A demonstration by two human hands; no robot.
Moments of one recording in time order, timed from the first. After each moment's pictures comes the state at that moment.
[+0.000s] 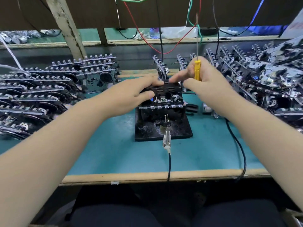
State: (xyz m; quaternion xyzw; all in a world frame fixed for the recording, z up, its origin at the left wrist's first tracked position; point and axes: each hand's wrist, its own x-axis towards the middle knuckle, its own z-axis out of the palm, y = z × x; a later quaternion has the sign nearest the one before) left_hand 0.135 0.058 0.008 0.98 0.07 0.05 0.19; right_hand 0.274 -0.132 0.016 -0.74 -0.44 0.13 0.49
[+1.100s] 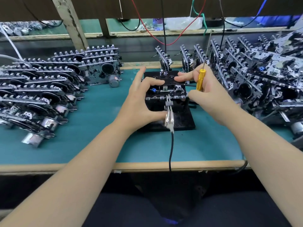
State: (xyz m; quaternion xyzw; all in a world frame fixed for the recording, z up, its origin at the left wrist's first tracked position) left_hand 0.126 0.019 -0.064 0.88 0.12 0.25 0.37; right_hand 0.265 -0.146 -0.024 -0.70 -0.45 0.17 0.53
